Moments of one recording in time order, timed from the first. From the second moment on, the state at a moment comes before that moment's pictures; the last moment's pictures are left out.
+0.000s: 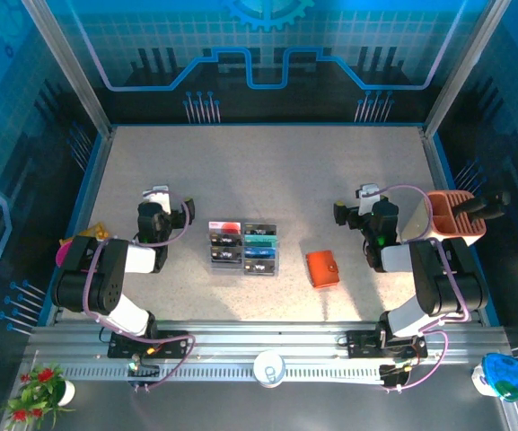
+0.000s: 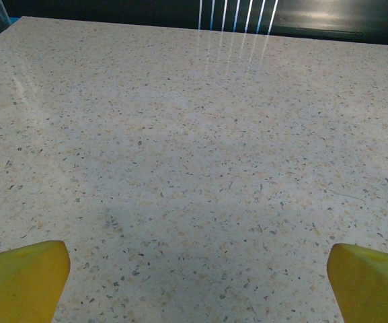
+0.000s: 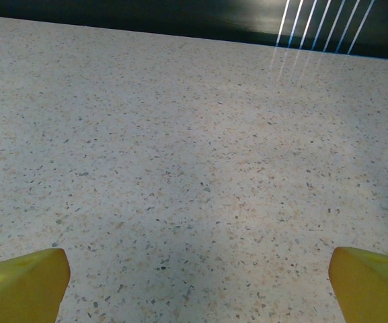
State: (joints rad) left arm -0.02 1.56 0.37 0.82 -0.10 -0.11; right arm 0.07 1.54 0.38 0.79 -0.03 -0.07
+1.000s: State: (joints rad) left arm -0.03 0.89 0.72 -0.42 -0.11 -0.67; right arm 0.44 1.05 0.71 -0.04 -0.17 0.29
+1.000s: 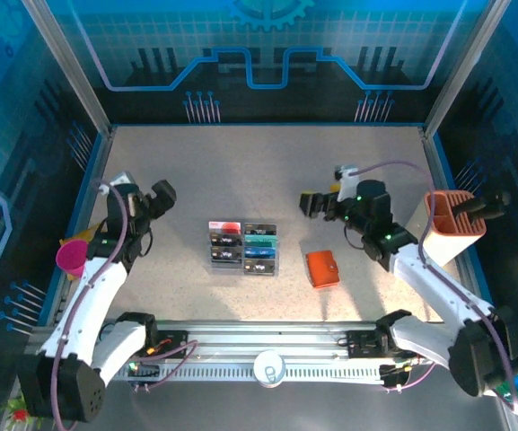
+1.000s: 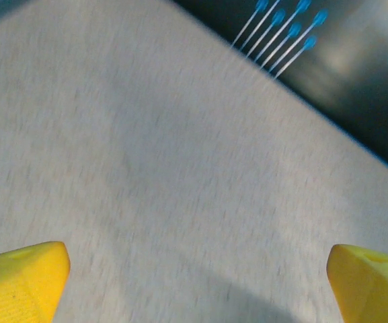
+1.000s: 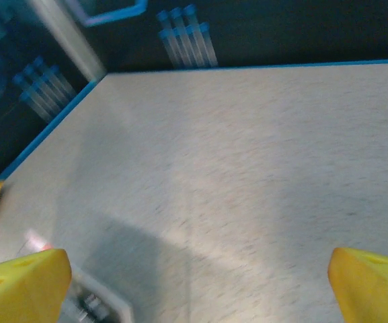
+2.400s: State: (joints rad) left arm -0.83 0.79 0.52 -1.03 -0.28 -1.19; right arm 1.18 1.29 0.59 -0.35 0.40 0.37
